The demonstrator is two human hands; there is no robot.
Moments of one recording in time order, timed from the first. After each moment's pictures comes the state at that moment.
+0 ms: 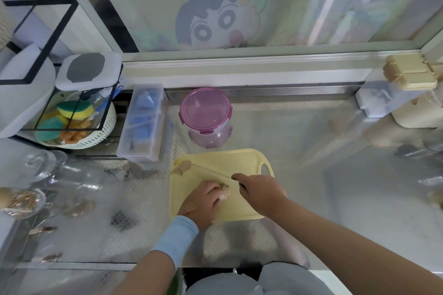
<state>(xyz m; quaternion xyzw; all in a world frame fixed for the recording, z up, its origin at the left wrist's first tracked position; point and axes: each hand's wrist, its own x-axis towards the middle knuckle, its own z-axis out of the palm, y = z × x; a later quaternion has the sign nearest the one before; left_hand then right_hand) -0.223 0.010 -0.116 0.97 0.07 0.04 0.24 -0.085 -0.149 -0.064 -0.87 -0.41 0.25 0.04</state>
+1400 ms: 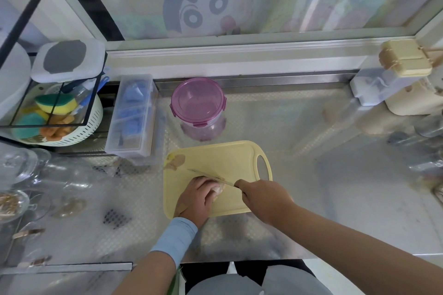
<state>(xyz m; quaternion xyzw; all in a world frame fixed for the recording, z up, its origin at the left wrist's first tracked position) -0.229 0.003 -0.122 0.94 0.16 0.07 0.30 -0.105 -0.173 -0.066 -0.87 -0.41 0.27 -0.02</state>
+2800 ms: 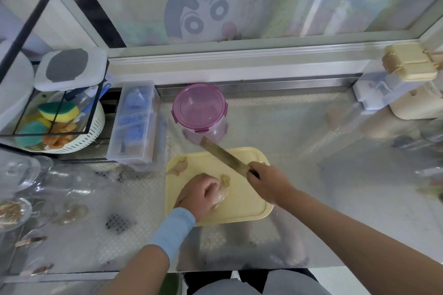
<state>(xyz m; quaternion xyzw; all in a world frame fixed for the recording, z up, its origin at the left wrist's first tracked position) -0.201 0.024 -0.110 0.91 0.19 -0.02 0.37 -0.058 -0.156 -0.078 -0.89 -0.24 0.33 0.20</state>
